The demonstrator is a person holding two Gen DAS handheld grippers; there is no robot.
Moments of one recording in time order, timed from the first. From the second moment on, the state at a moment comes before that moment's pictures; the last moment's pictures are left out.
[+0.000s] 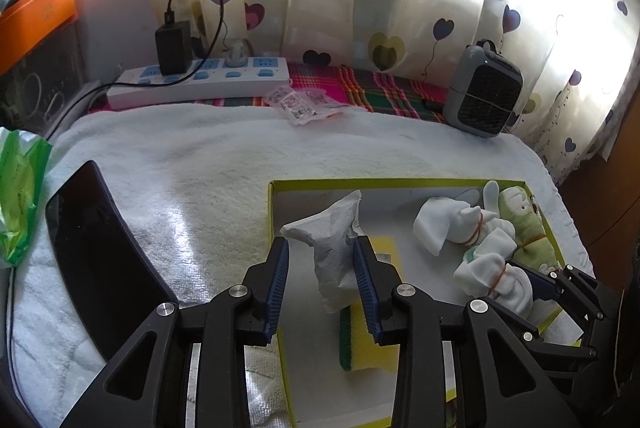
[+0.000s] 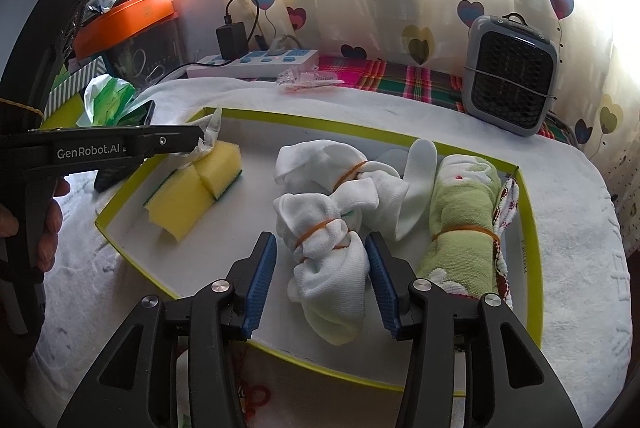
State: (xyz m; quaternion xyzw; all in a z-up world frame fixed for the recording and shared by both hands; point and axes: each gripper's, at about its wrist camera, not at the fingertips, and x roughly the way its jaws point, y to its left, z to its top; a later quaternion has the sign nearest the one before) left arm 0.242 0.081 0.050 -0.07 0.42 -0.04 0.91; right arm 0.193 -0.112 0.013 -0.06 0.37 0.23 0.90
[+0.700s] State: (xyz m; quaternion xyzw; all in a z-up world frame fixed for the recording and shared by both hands) left arm 0.224 0.075 0.055 -0.06 0.41 -0.03 0.91; right arm 0.187 -0.120 0.018 -0.04 0.36 0.22 0.90
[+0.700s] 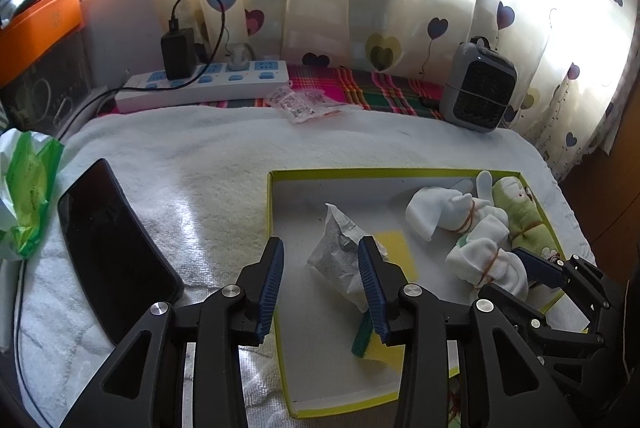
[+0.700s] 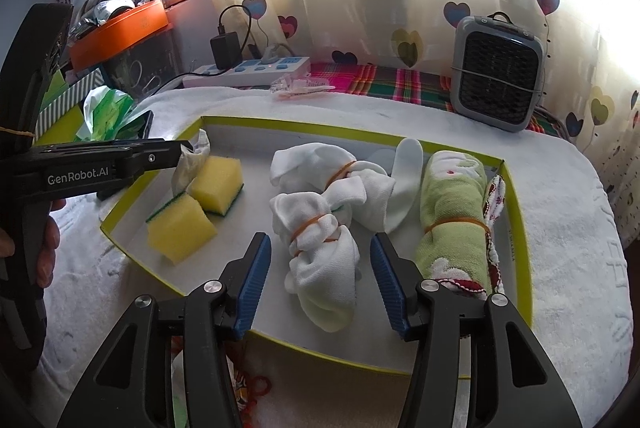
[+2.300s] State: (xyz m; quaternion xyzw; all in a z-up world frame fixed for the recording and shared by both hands) left arm 0.132 0.069 0.059 -0.06 0.40 -0.04 0.91; right arm 0.125 -0.147 0.035 -0.01 0.34 0.20 0.92
